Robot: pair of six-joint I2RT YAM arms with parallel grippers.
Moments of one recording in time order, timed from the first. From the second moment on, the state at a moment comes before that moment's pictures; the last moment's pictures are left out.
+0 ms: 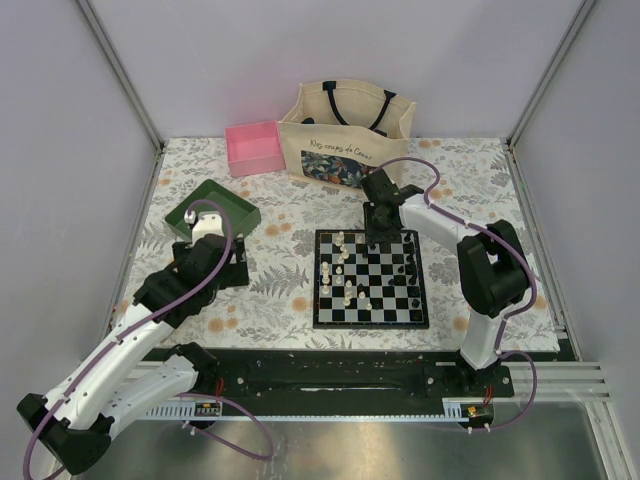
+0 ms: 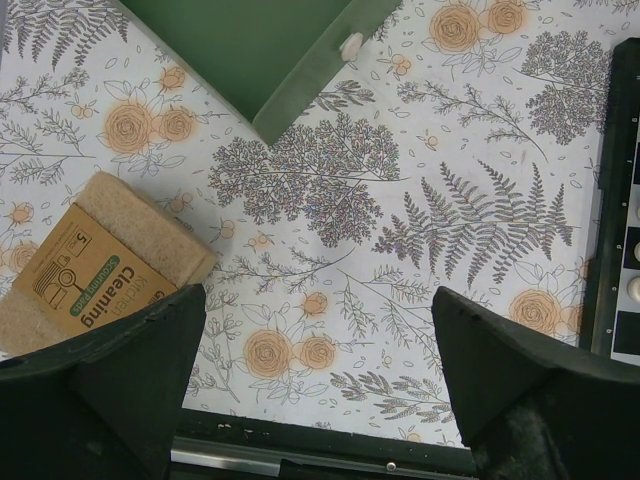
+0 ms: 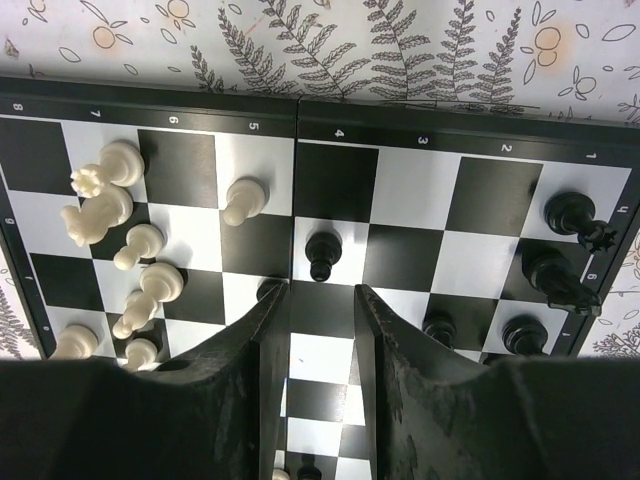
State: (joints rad) left arm -0.61 0.78 0.86 -0.93 -0.55 -0.50; right arm 0.52 1.85 1.36 -0.65 0.11 0.45
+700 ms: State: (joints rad) left arm -0.61 0.78 0.86 -0.93 -0.55 -0.50; right arm 0.51 1.90 1.37 -0.65 0.11 0.44
